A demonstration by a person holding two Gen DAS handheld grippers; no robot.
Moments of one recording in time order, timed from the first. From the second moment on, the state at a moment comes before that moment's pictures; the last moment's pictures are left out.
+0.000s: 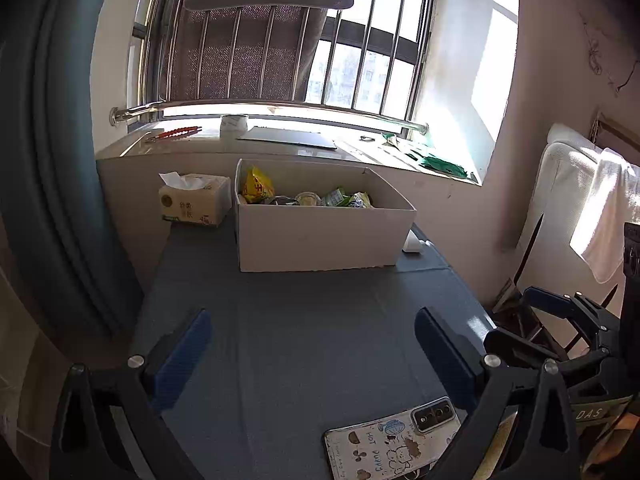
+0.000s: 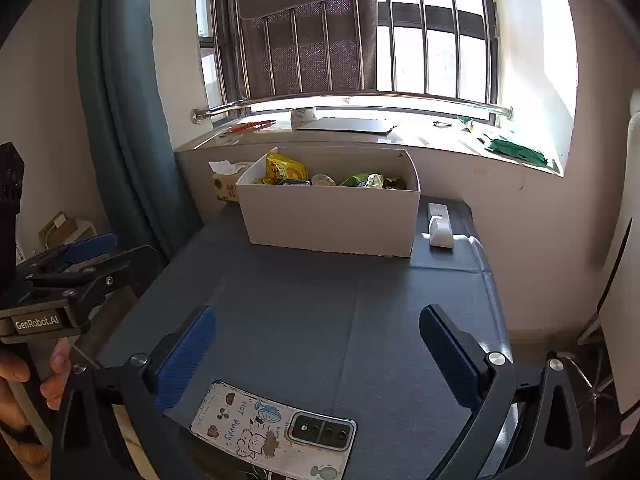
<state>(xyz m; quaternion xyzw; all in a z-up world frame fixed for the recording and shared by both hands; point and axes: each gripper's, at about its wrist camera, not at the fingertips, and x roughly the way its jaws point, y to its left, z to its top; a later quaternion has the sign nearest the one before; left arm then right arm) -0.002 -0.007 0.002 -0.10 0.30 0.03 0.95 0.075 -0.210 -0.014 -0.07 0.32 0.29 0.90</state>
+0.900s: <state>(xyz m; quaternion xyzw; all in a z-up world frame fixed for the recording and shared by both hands) 0.003 -0.006 0.001 -0.08 0.31 0.04 0.95 0.077 -0.210 -0.017 -0.05 0.33 0.29 0.89</state>
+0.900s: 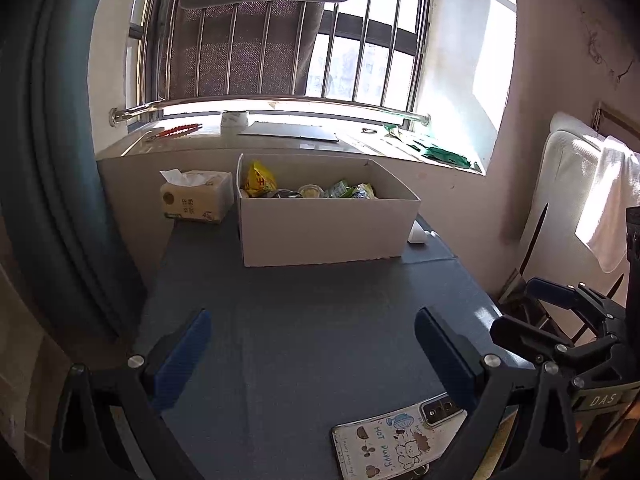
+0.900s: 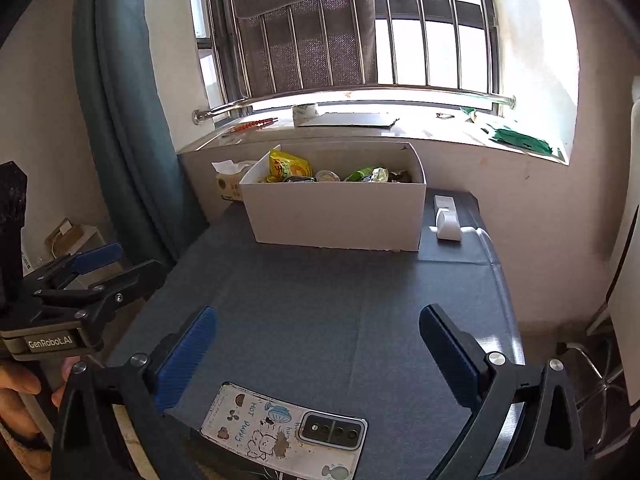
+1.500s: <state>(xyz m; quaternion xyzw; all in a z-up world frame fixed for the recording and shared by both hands) 0.005 -0.008 -0.001 -0.08 0.31 0.03 0.95 0.078 -0.213 -0.019 -0.03 0.34 0.30 0.89</state>
